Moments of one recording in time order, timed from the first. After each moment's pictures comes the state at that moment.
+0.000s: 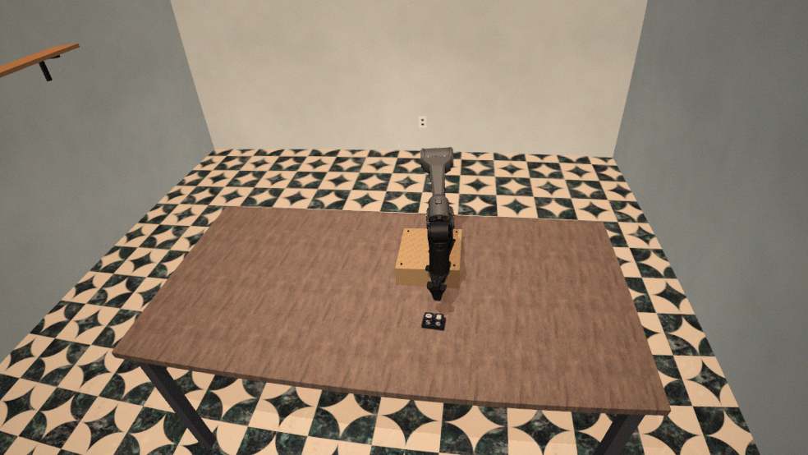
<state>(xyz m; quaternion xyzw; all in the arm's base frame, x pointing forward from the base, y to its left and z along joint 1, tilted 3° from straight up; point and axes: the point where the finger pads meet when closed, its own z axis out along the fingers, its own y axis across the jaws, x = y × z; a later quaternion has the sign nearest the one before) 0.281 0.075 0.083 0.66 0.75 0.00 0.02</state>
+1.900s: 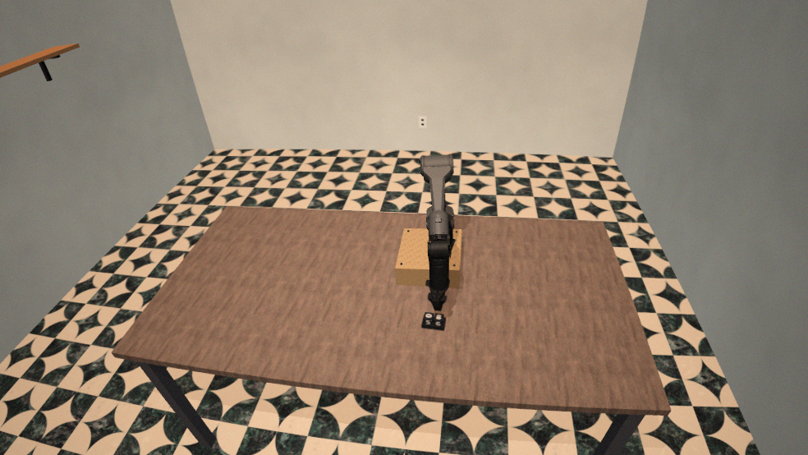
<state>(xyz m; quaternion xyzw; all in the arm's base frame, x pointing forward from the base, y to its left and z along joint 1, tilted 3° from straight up) 0.282 0.073 0.021 0.66 0.75 0.00 0.02</state>
